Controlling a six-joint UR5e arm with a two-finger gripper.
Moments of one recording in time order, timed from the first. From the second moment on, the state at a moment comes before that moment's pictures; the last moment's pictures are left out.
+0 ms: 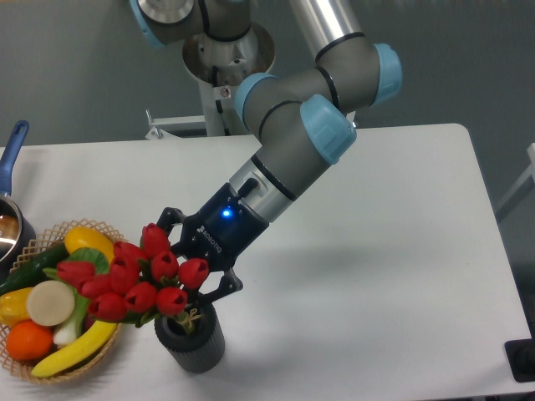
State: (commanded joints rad) arm 2.42 -1.92 -1.52 -0.83 0.53 0.94
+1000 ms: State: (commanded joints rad) arm 2.41 -1.85 -1.44 -0.83 0.48 0.74
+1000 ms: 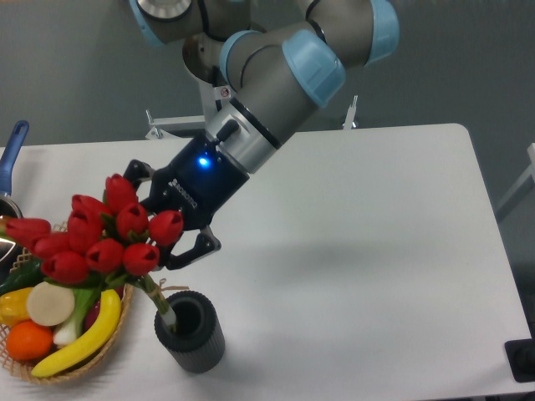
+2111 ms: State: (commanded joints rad) arm 2.76 -1.85 -1.41 -0.83 0.48 0.90
